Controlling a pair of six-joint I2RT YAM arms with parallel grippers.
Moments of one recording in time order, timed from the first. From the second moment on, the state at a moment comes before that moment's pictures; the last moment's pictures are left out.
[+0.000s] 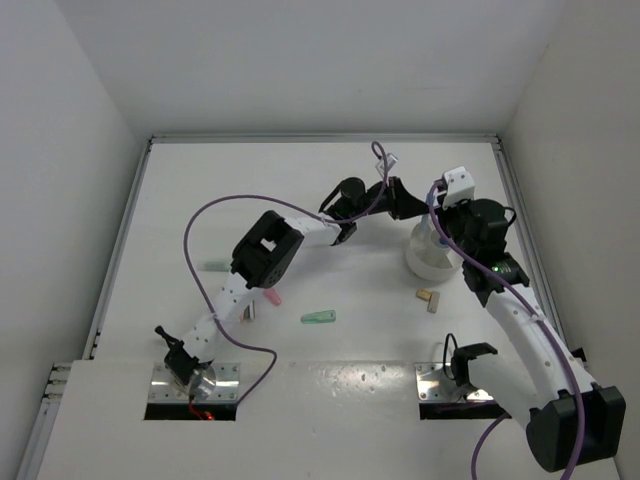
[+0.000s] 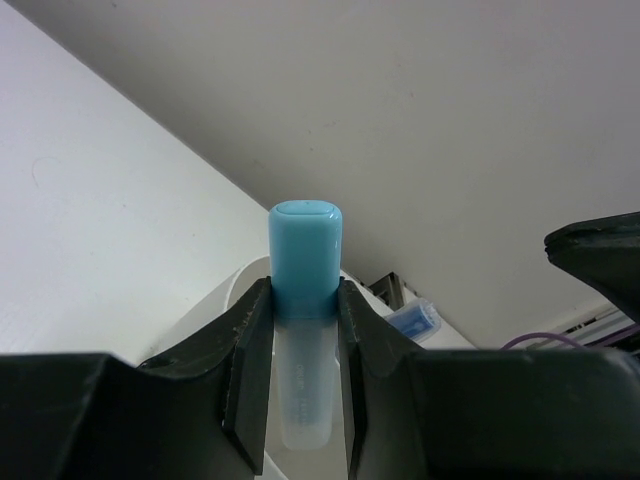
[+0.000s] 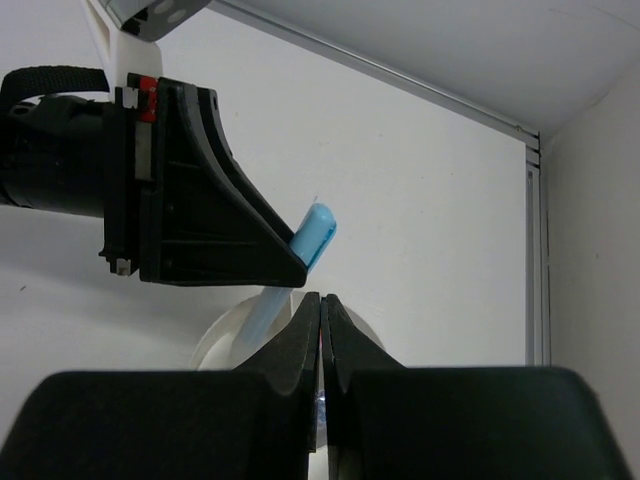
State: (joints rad) left arm -0.74 2.57 1.86 0.97 0.63 -0.94; right arm 0.17 0.91 0.65 -0.01 0.04 -0.29
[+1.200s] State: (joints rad) left arm -0.70 2.46 1.89 0.74 0.61 -0.77; right arm 0.17 0.91 0.65 -0.01 0.04 -0.29
